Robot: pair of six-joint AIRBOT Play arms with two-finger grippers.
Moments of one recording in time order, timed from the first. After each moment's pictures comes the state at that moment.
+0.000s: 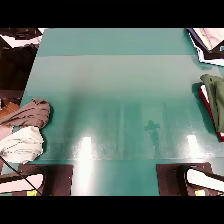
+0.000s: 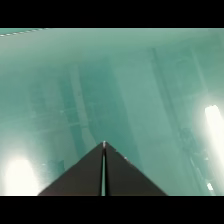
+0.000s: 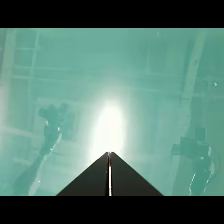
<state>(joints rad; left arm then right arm) -0.03 -1.39 2.04 1.23 -1.38 -1.49 -0.28 -1.30 1.96 -1.07 1.68 1.54</state>
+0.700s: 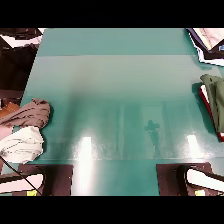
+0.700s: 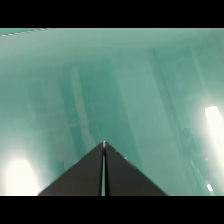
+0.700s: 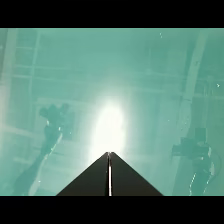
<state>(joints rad) -0.03 -1.39 2.04 1.23 -1.36 -1.49 -0.27 -1.30 1.96 -1.07 1.68 1.54</state>
